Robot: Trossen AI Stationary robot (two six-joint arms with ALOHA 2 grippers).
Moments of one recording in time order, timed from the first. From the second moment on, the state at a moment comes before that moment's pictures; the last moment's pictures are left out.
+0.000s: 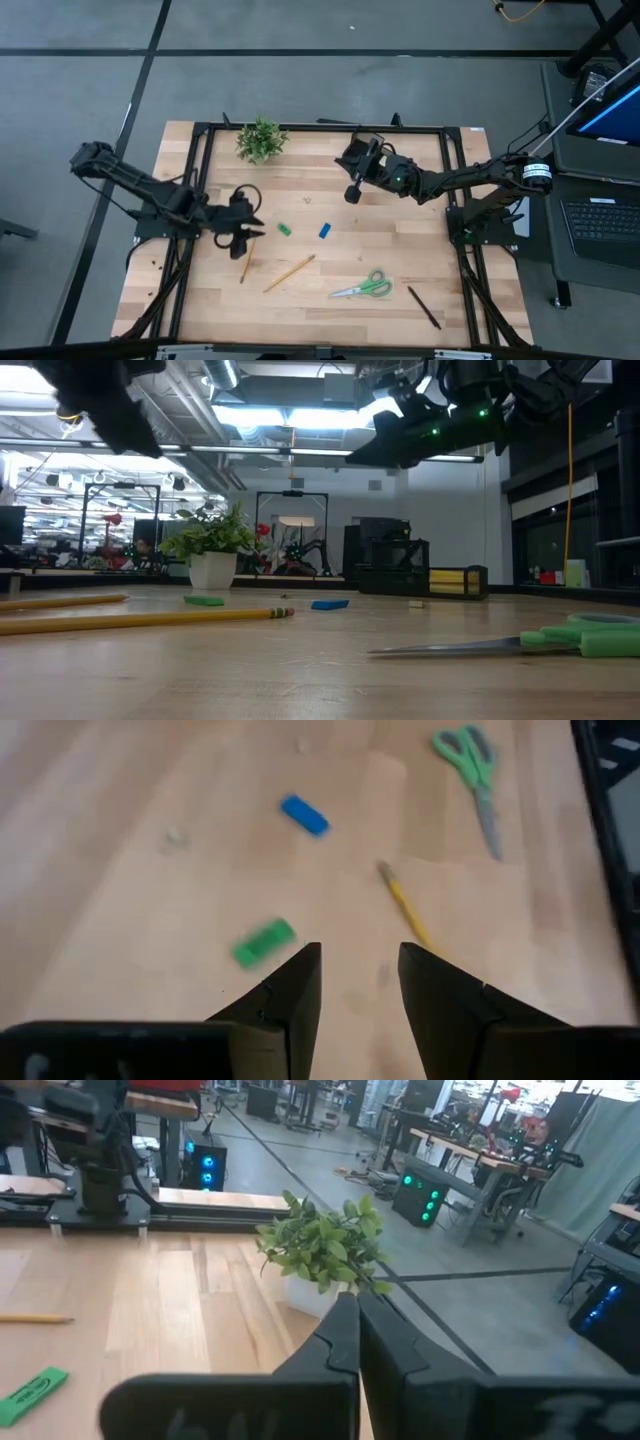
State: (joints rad) left arm -0.41 0.91 0.64 -0.50 -0.32 -0.59; right arm -0.17 1.49 0.66 0.74 0.28 -0.21
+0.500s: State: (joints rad) left arm -0.52 1.13 0.68 -0.64 -0.06 -1.19; right arm -0.17 1.49 0.66 0.74 0.28 -0.22
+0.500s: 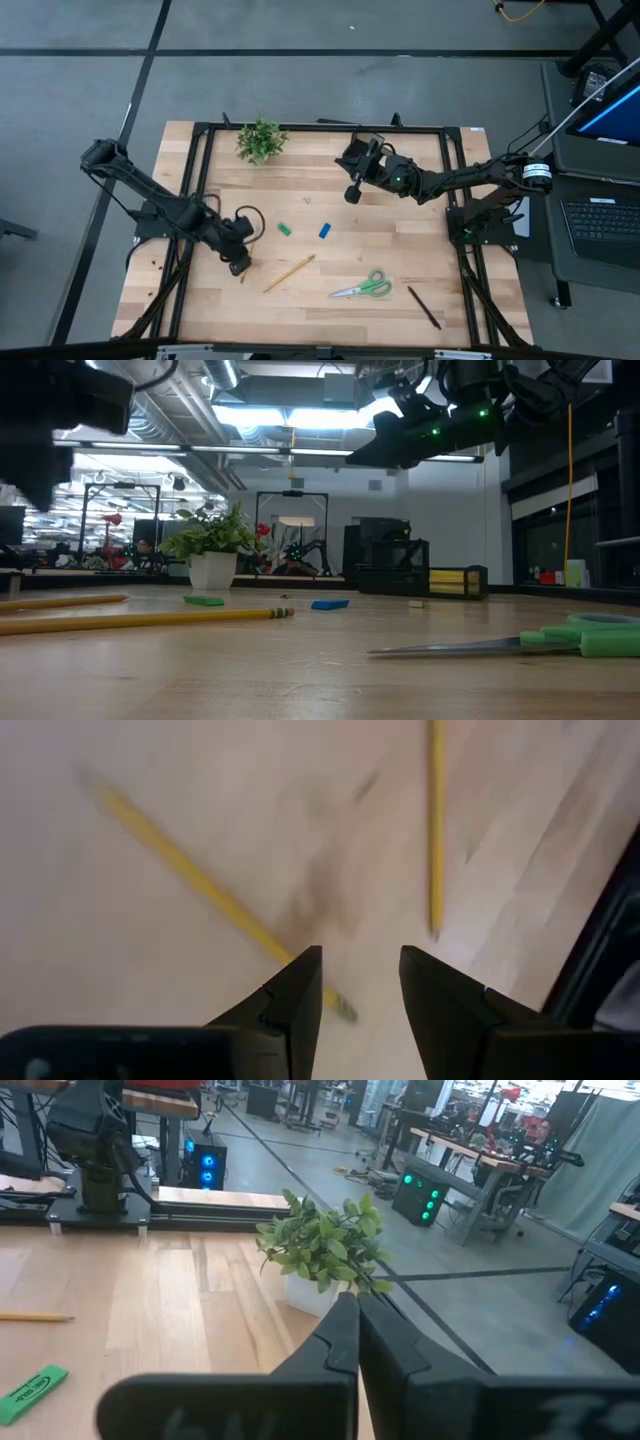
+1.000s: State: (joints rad) left arm -0.49 1.35 0.85 -0.79 -0.05 -1.38; right arm -0.18 1.49 0.66 0.74 0.28 -0.22
